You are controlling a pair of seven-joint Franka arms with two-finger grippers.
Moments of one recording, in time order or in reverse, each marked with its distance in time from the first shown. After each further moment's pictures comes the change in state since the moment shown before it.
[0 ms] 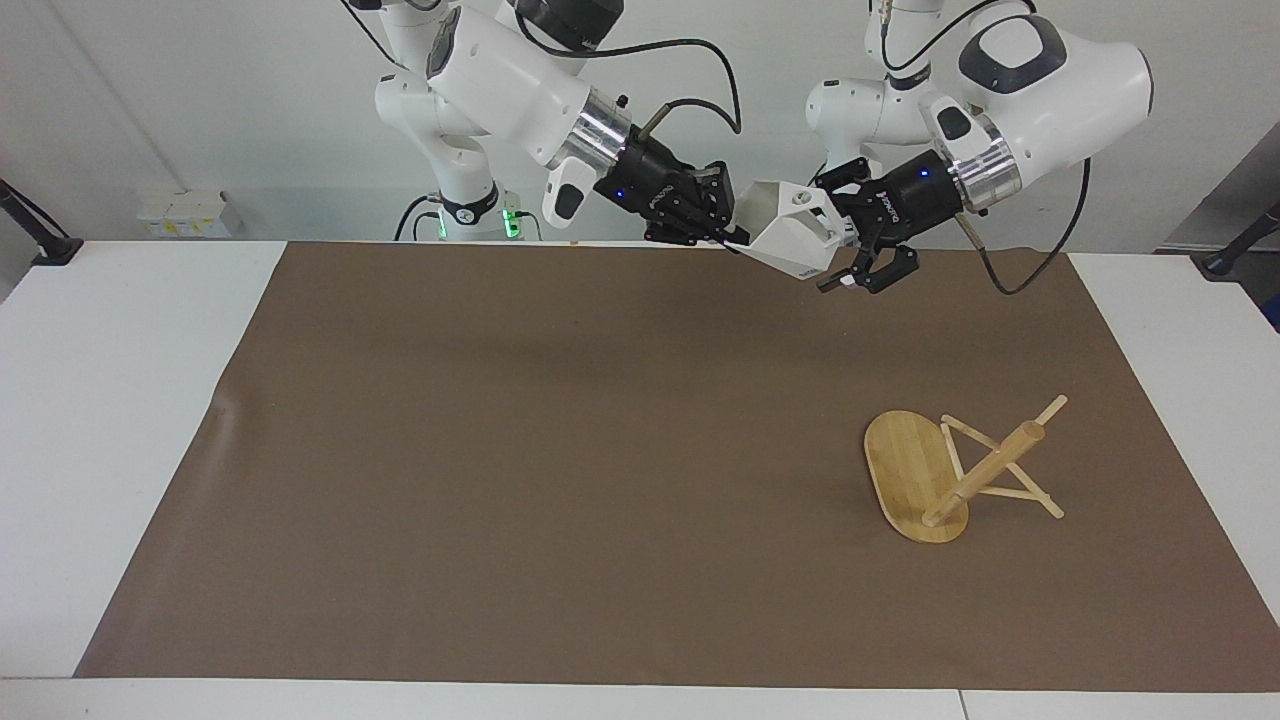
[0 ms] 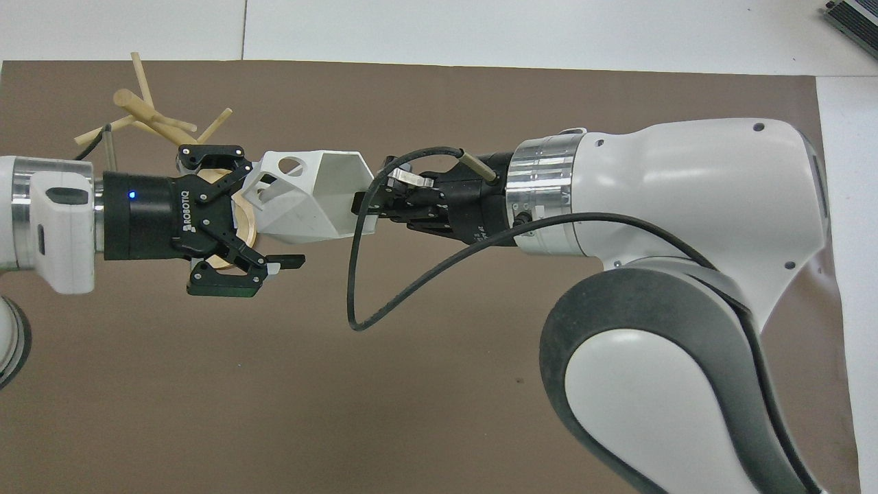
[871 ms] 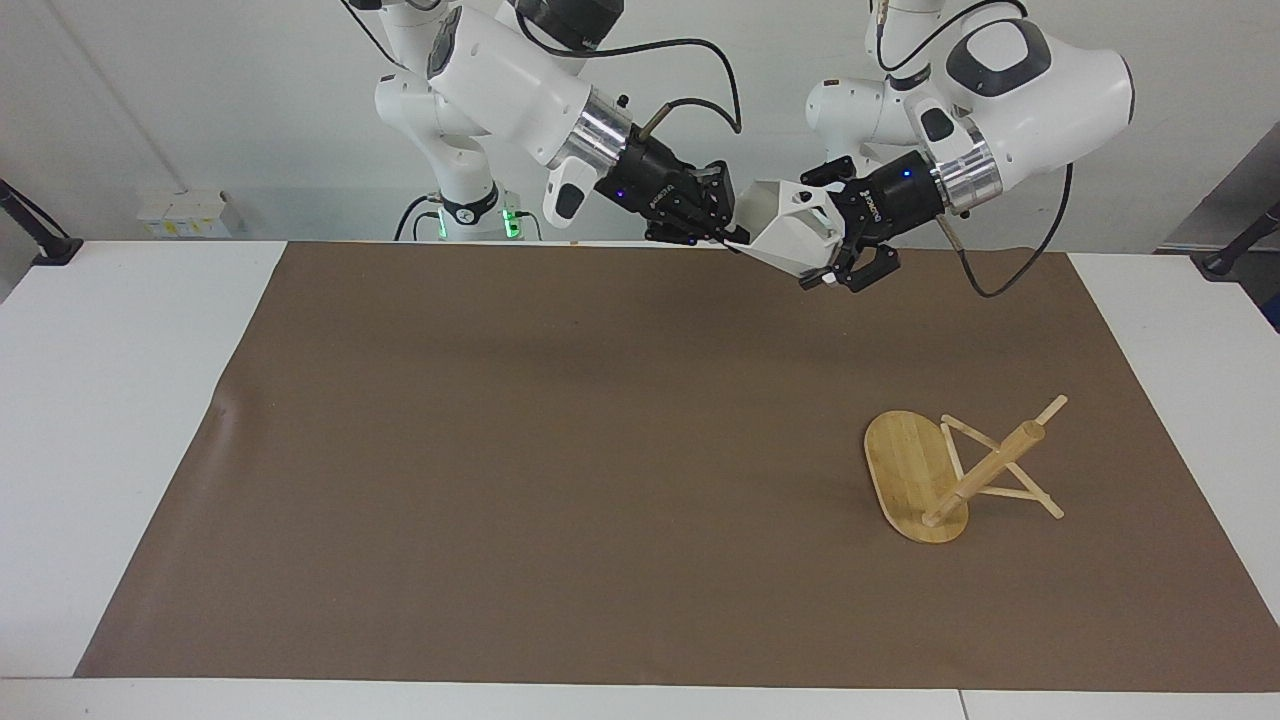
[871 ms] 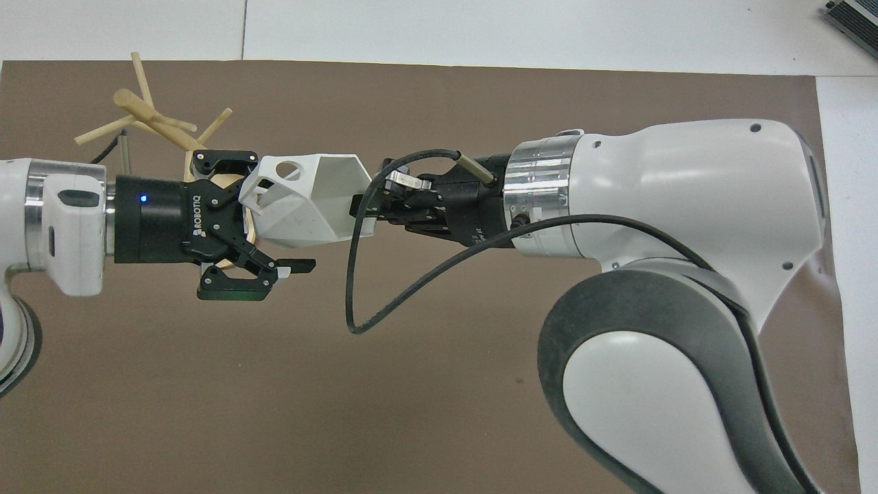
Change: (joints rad) left arm -0.004 0.001 0.011 -0.002 -0.023 -0.022 0.002; right arm 0.000 0.000 0.003 0.000 0.000 -0.005 0.000
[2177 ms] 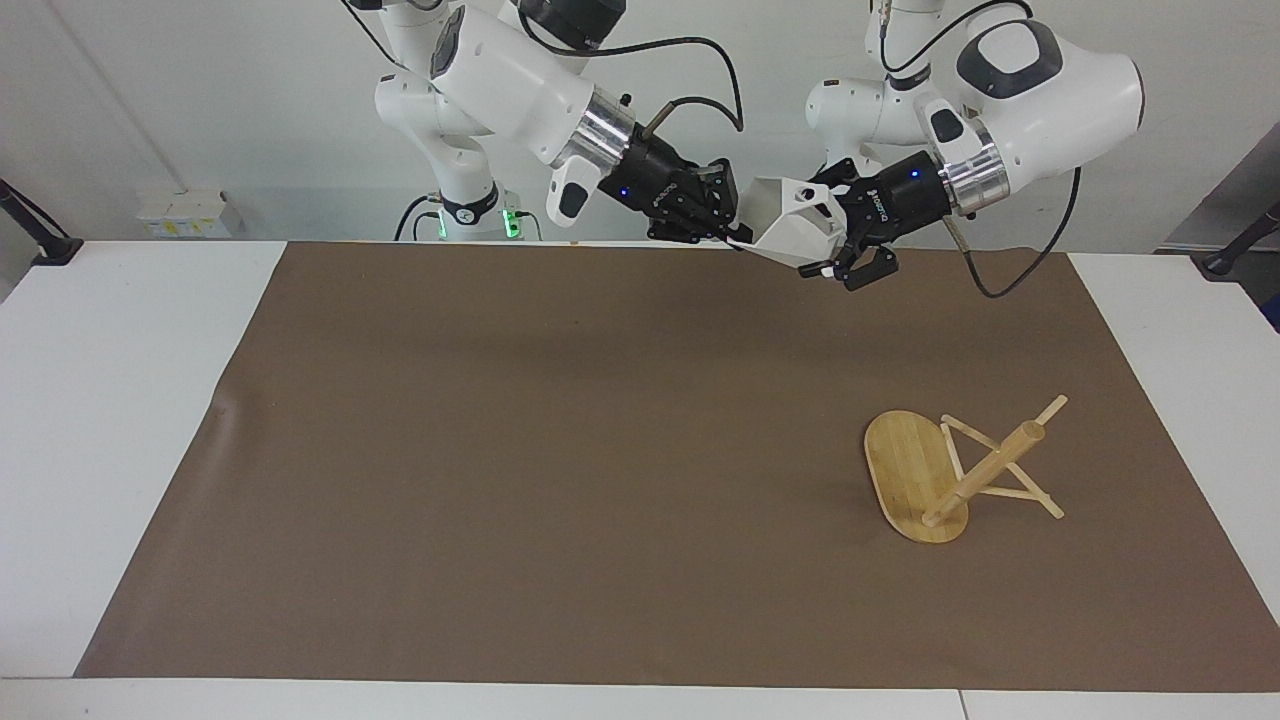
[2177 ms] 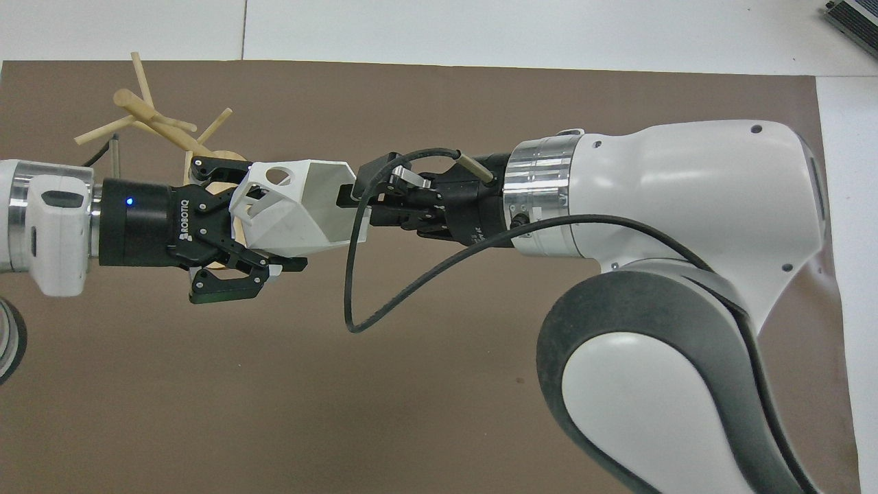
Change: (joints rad) left arm 0.022 -0.002 0.010 -0.003 -0.004 -0.063 0.004; right arm -0.001 0.000 0.003 0.000 0.002 0.010 0.000
